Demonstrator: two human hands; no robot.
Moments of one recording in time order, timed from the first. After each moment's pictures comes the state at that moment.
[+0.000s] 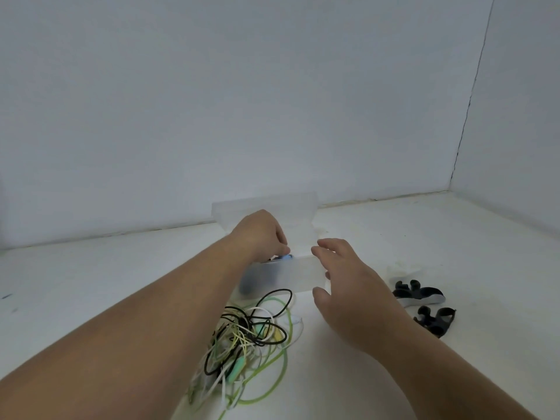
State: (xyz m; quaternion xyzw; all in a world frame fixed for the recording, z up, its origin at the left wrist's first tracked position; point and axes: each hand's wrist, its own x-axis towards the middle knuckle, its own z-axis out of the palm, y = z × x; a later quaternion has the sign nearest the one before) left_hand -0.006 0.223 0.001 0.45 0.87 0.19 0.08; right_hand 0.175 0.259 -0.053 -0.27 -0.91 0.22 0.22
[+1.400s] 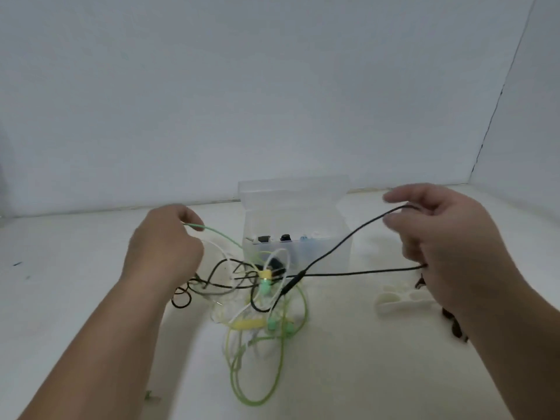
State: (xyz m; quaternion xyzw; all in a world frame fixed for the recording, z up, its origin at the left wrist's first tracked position) left_hand -0.022 0.082 -0.009 0.22 0.87 0.43 -0.07; right_hand 0.199 0.260 -0.001 -0.26 -0.66 0.54 0.46
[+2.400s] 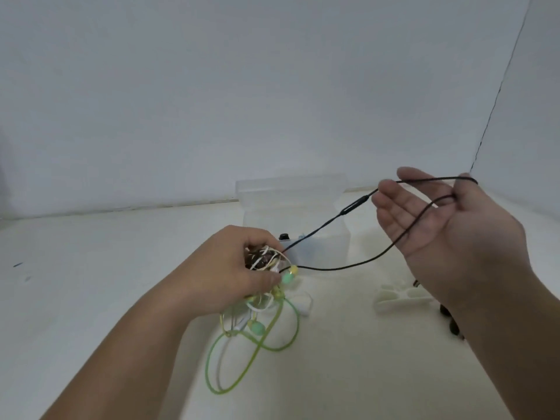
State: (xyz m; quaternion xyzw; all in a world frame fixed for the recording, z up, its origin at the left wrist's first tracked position) left_hand 0.009 0.097 -0.018 0.52 0.75 0.39 0.15; right_hand 0.199 0.259 0.010 -0.15 -0.35 0.82 0.43
